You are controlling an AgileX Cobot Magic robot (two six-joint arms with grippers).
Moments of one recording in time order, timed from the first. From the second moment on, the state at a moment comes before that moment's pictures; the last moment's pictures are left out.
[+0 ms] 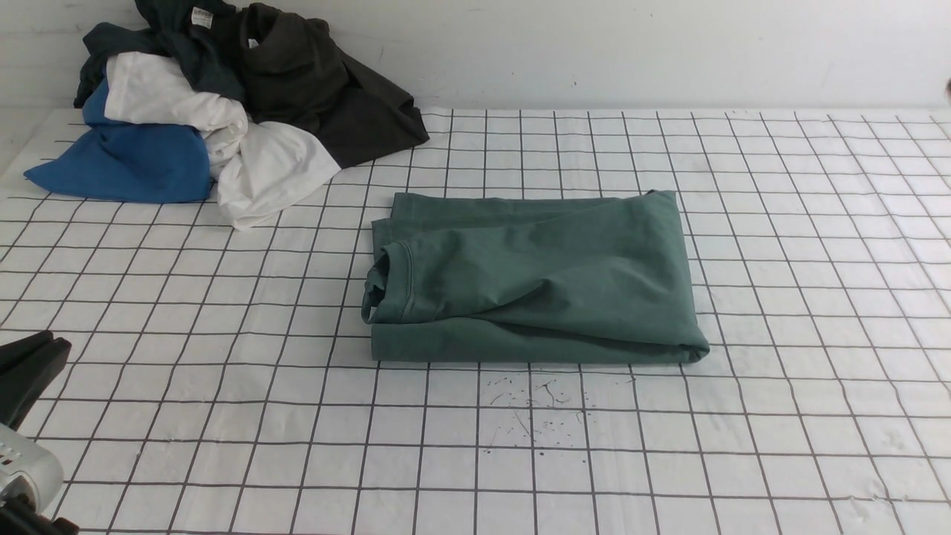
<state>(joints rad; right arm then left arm) 0.40 0.65 -0.44 -0.23 -0.27 -0.03 0.04 0.41 -0.43 -0.70 0.44 1.08</state>
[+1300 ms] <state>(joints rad) -0.07 -0.01 0.03 0.10 0.34 0.03 0.04 0.41 -0.43 -0.70 0.44 1.08</state>
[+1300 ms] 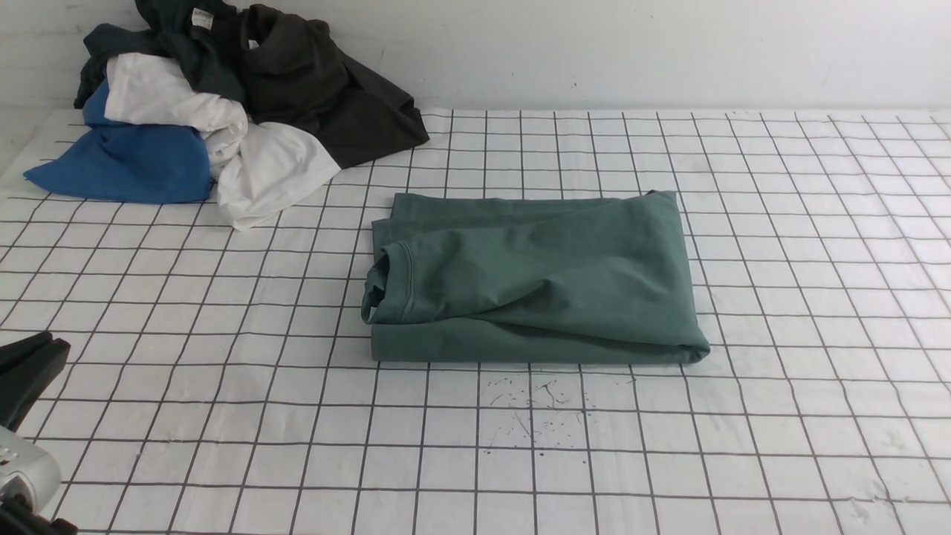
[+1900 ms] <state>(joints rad) -0.08 -0.01 0.03 0.11 0.35 0.03 0.04 0.41 -0.43 -0.70 0.44 1.08</state>
